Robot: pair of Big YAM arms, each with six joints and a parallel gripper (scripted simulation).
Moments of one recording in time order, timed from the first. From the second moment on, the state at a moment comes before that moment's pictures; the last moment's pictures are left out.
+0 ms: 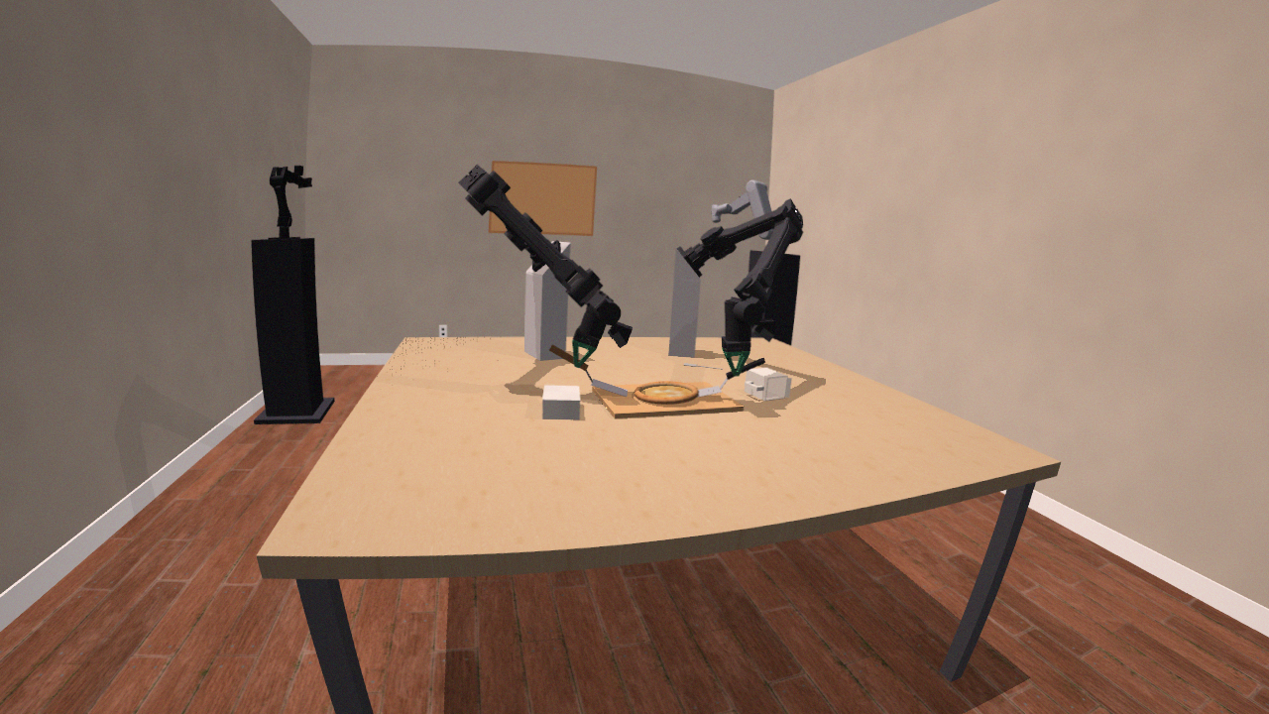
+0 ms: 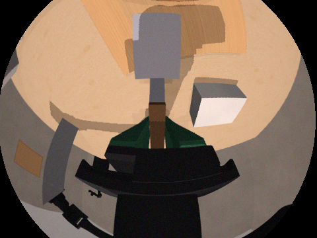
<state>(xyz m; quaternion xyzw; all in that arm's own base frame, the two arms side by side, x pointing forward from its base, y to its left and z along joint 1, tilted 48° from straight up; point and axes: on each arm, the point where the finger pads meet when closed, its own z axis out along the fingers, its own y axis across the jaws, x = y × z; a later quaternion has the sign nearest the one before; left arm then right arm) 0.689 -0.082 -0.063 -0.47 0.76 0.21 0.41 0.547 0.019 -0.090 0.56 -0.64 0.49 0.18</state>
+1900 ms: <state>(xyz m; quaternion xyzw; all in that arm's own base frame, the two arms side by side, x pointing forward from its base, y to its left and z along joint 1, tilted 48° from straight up) 0.708 -0.034 -0.009 -0.47 0.75 0.21 0.41 0.547 0.019 -0.090 0.56 -0.64 0.49 0.18</state>
